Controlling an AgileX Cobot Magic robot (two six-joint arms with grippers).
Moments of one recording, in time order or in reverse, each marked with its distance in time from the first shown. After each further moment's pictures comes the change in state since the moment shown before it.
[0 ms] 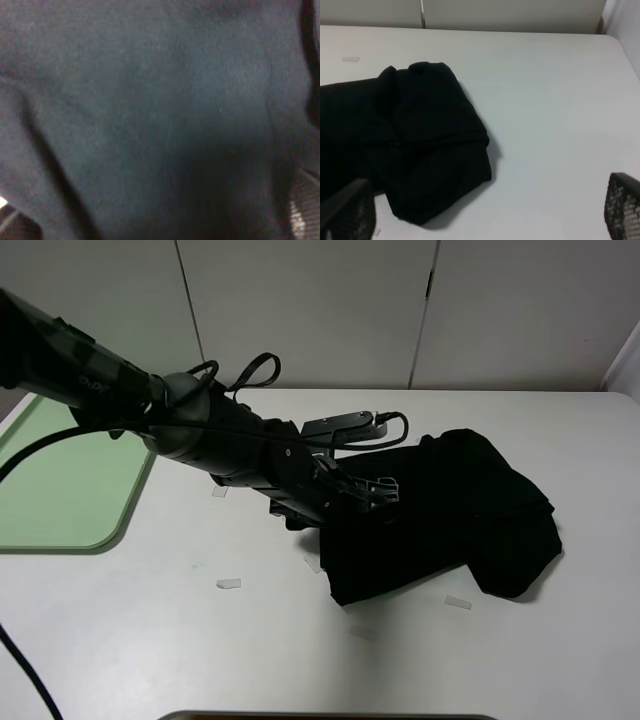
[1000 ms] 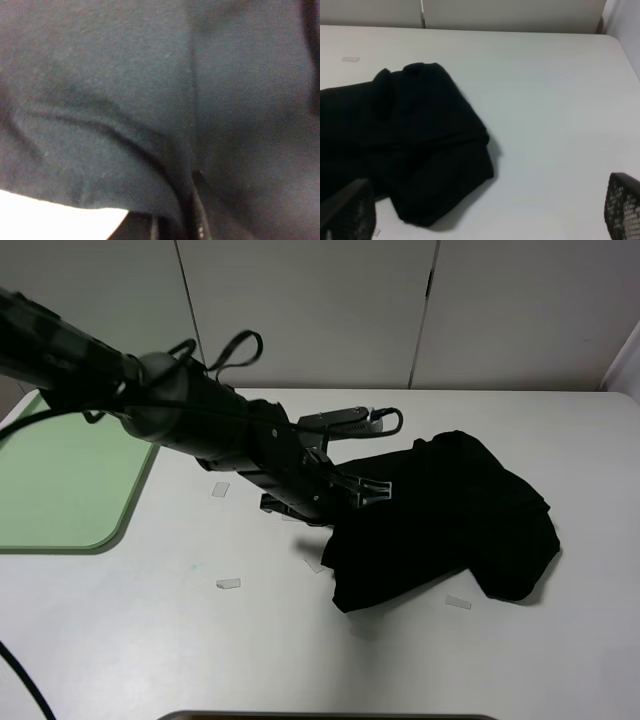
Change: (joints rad) left arm 0.047 -0.077 0.009 0.000 0.147 0.062; right arm 0.000 0.000 0.000 0.000 -0.001 0.000
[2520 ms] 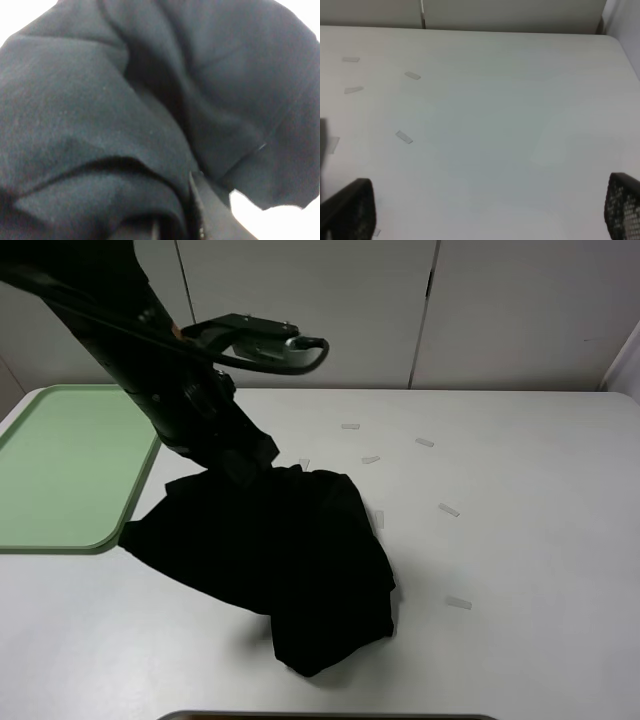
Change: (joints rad) left arm 0.123 -0.421 0.002 0.380 0.645 0.175; right arm 0.000 0.000 0.000 0.000 0.000 0.000
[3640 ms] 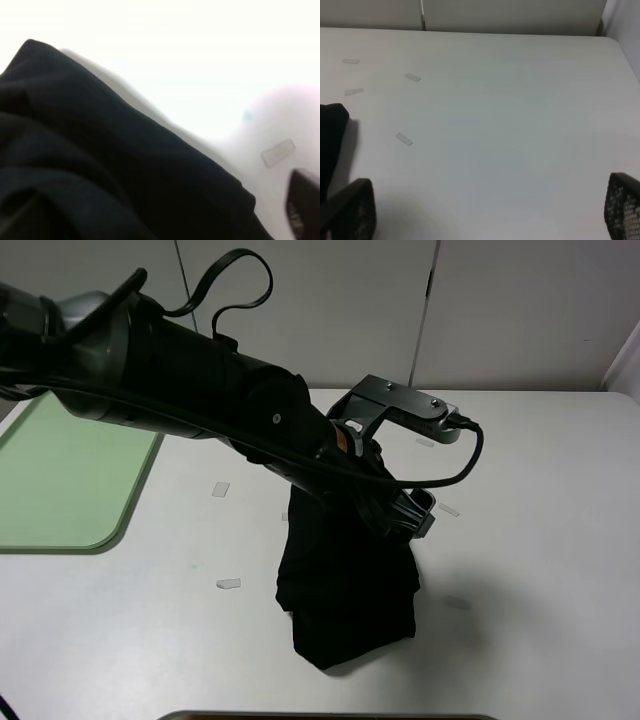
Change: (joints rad) left arm -0.272 0.254 -0.001 -0.011 -0.594 -0.103; right arm 0.000 0.000 0.000 0.000 -0.005 0.000
